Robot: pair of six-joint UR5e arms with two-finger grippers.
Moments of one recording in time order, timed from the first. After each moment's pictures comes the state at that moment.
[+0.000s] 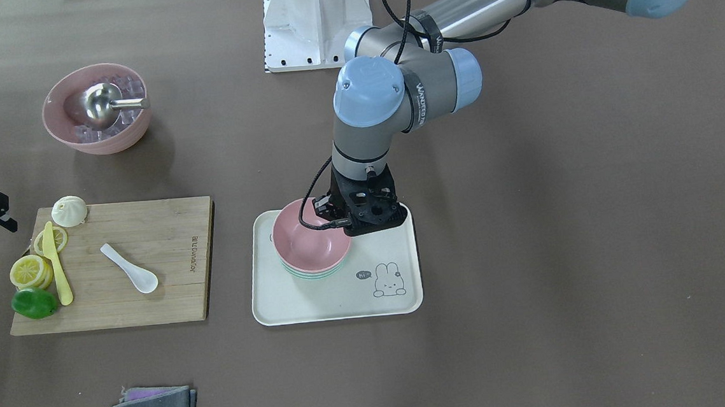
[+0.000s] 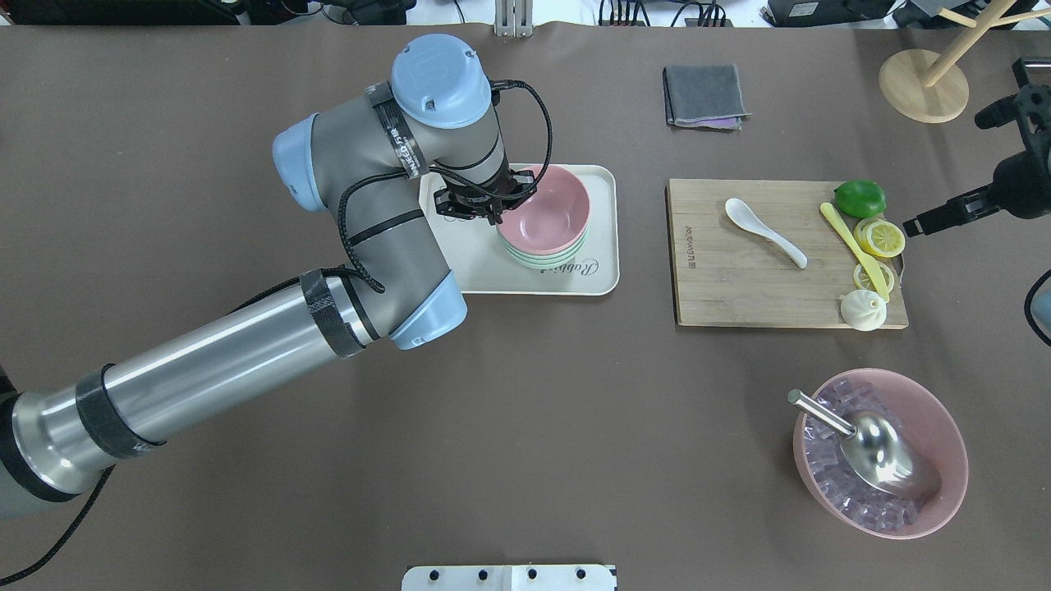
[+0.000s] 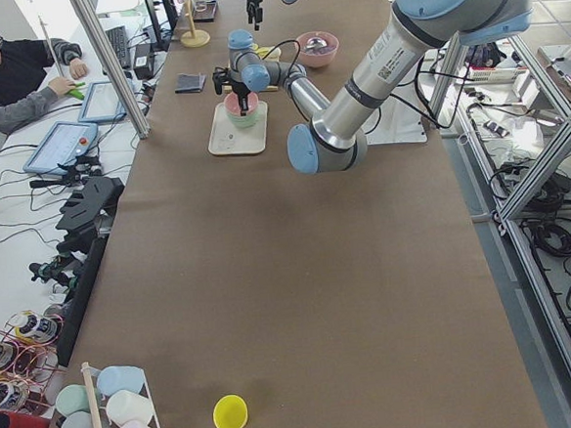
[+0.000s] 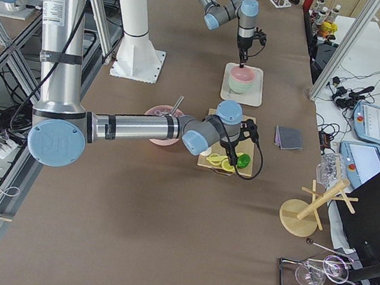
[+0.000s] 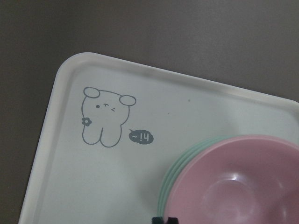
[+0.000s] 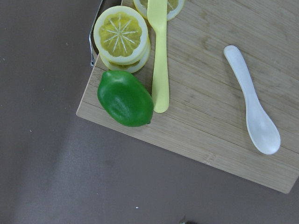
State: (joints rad) left arm -0.65 -2.52 -1.31 -1.76 -1.94 -1.33; right arm 1.15 -1.53 1.64 -0.98 2.29 0.40
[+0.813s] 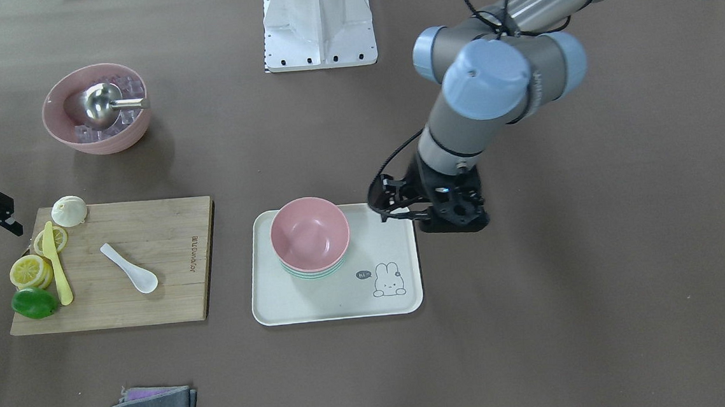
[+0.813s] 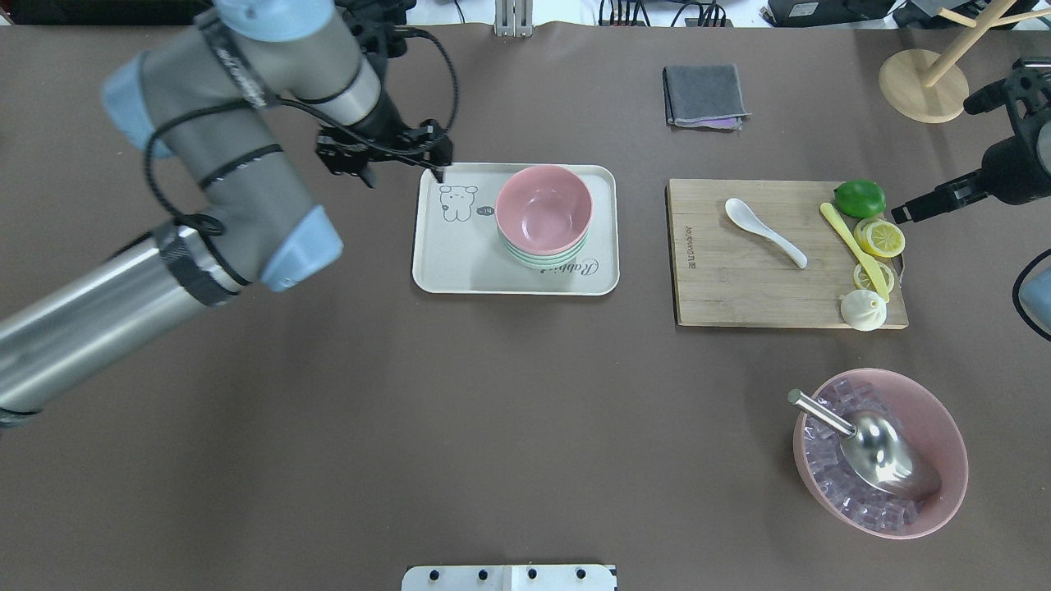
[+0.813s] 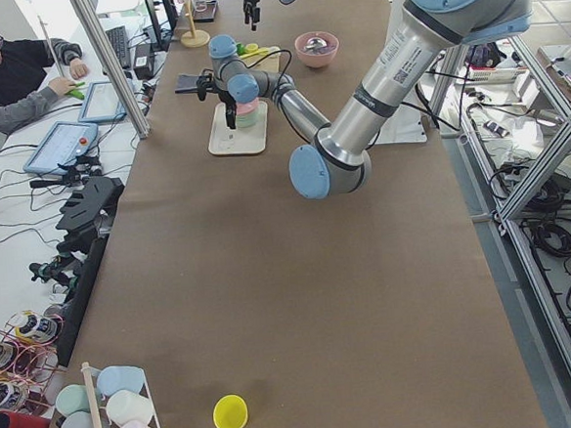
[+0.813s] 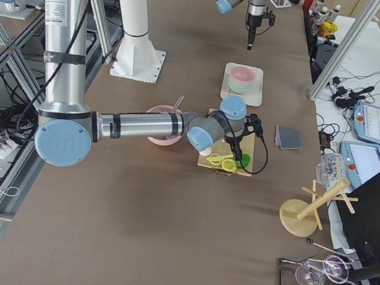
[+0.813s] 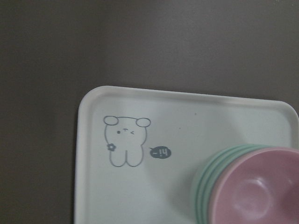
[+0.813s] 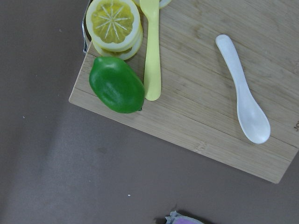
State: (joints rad) left arm -0.86 -2.28 -1.56 -1.69 -2.19 -0.95; right arm 1.15 -1.49 1.64 -0.98 2.29 0.39
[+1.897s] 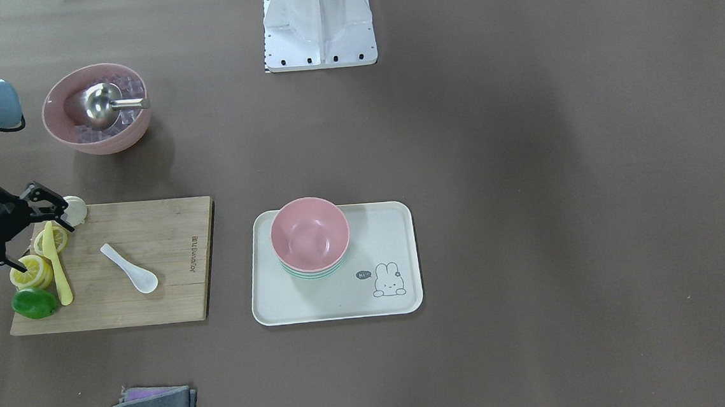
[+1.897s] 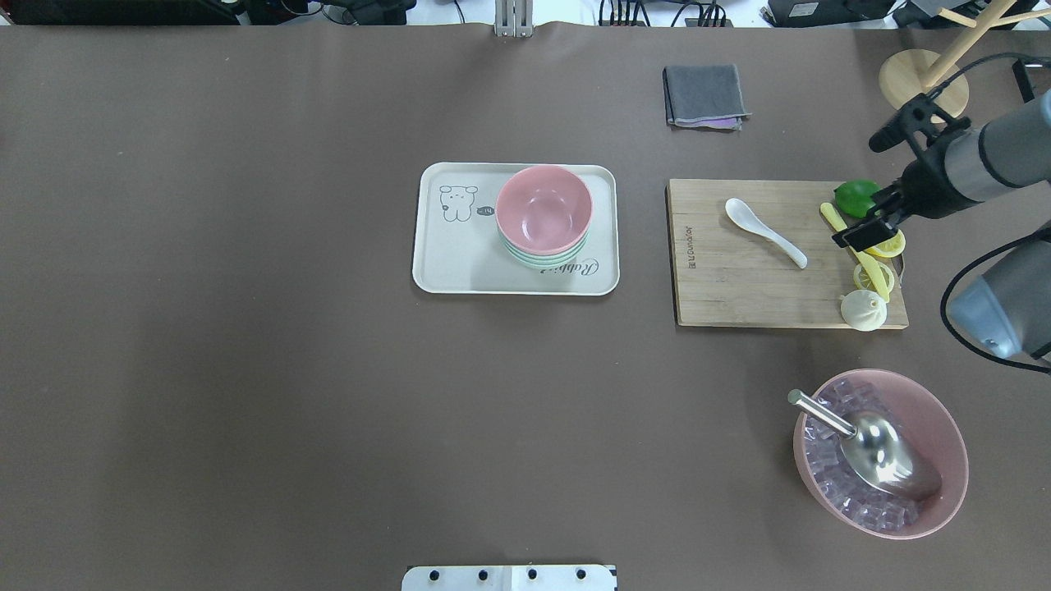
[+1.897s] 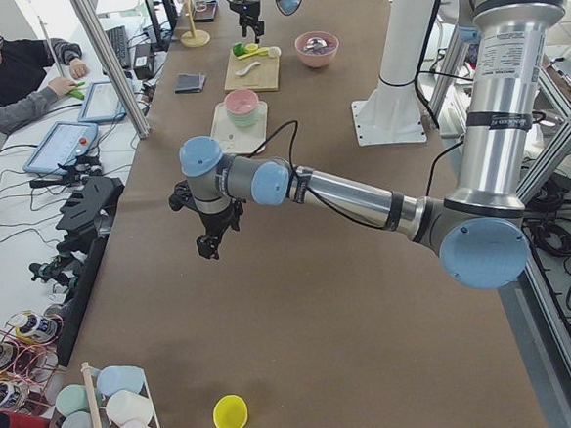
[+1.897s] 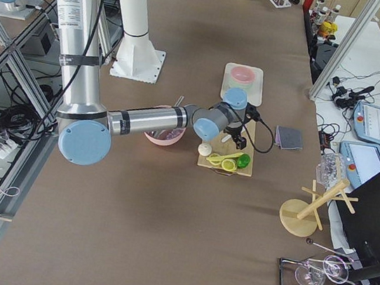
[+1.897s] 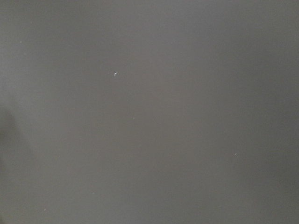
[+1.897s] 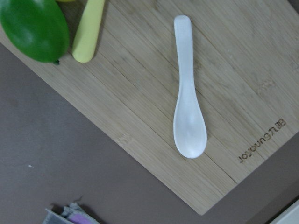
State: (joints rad) left arm -1.42 -1.68 -1.74 -1.51 -2.33 0.25; right arm 1.00 -1.41 1.63 -1.03 2.19 0.14
